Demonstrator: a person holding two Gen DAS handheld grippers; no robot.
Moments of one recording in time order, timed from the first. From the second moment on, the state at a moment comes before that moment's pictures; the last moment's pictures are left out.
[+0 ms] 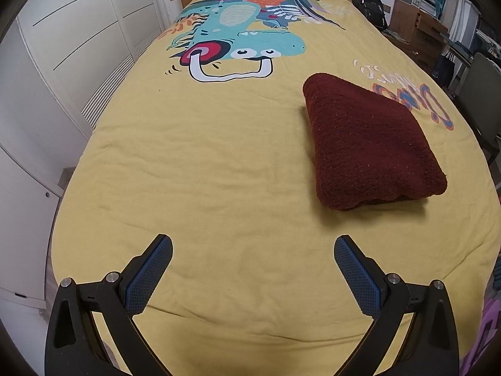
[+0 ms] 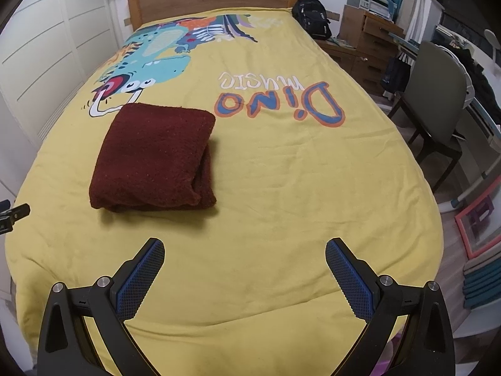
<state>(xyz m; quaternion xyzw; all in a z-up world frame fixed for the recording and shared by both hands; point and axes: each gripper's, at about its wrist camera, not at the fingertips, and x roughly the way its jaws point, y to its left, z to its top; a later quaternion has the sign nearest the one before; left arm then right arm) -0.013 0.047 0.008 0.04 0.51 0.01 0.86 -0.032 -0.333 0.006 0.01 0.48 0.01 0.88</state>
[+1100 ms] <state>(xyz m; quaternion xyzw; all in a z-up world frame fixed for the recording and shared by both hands) -0.013 0.055 0.010 0.02 0.51 0.01 0.86 -0.026 -0.332 0.002 0.00 0.49 0.01 0.87</state>
